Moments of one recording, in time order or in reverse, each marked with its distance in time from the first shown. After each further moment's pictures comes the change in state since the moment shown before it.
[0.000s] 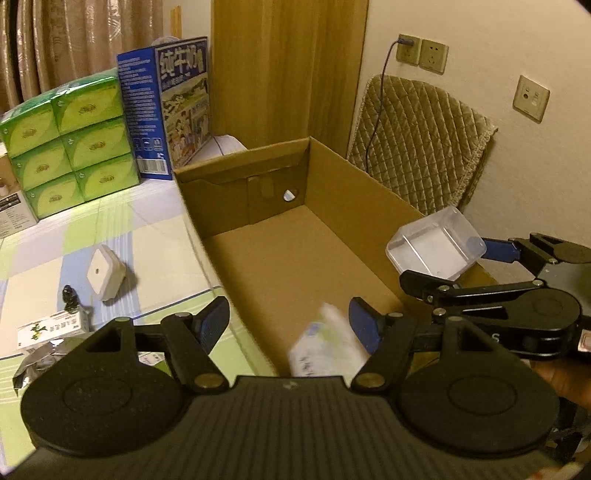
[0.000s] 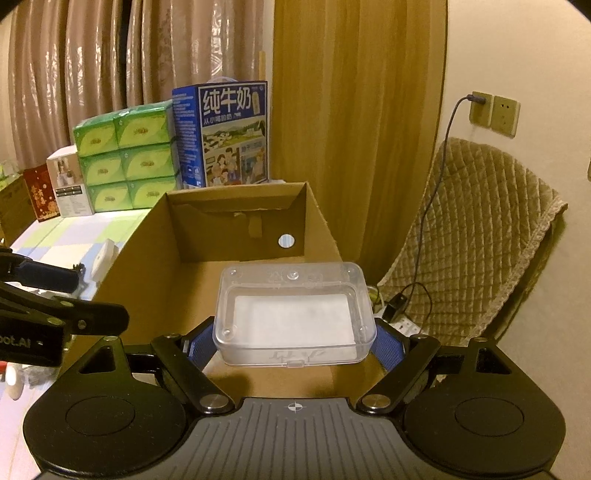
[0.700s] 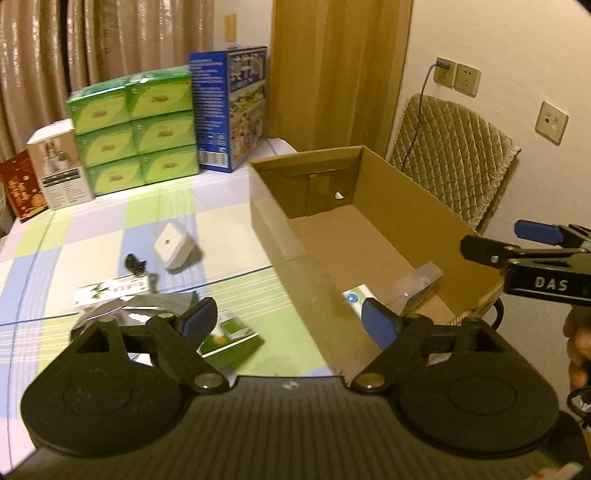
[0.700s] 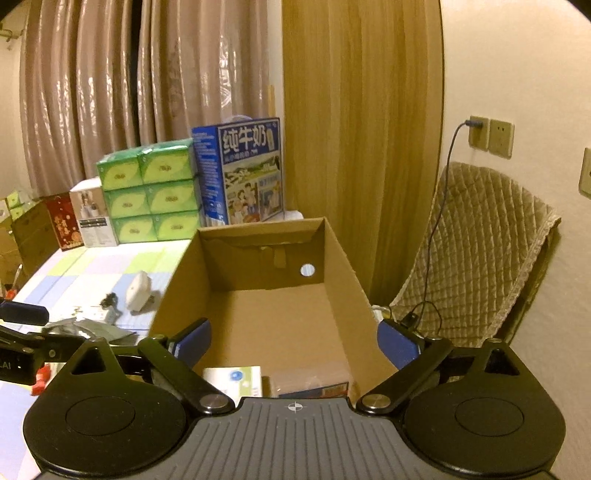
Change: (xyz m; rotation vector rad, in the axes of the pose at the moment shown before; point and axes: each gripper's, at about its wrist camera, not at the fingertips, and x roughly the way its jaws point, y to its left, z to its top) left arm -0.068 0.045 -0.037 -0.081 -0.033 0.089; right arm -0.055 0.023 0.004 0.028 -0.094 0.036
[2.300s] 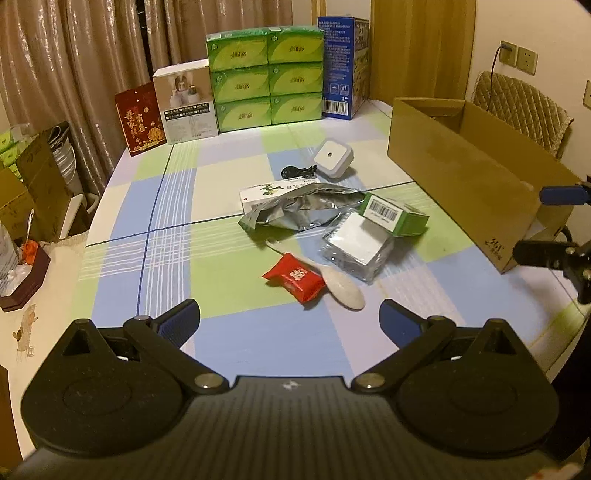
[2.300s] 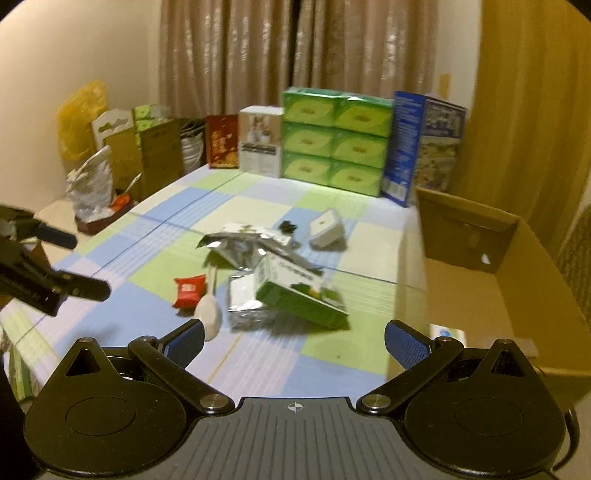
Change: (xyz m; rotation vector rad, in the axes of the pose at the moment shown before) left arm -0.078 0.179 -0.120 -0.015 0.062 0.155; right arm -0.008 0.177 -0.066 -0.311 0.110 0.328
